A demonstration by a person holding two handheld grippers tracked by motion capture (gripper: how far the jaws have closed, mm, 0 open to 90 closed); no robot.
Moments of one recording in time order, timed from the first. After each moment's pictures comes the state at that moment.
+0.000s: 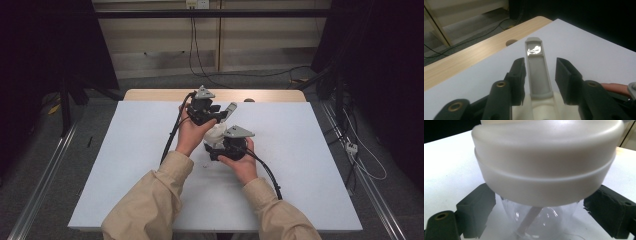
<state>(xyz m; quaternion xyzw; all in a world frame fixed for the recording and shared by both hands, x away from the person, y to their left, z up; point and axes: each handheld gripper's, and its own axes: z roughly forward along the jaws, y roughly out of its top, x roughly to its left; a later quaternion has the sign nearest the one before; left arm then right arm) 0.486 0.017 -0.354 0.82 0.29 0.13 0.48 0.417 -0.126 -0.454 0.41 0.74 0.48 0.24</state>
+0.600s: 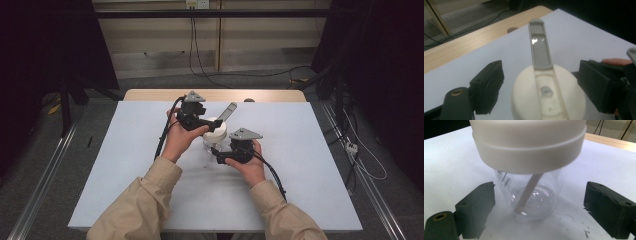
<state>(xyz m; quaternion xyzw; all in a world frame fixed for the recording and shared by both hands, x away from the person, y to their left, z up) 0.470 0.042 -0.354 0.83 0.30 0.11 0.46 0.405 -0.146 -0.454 0.41 0.74 0.47 0.22</state>
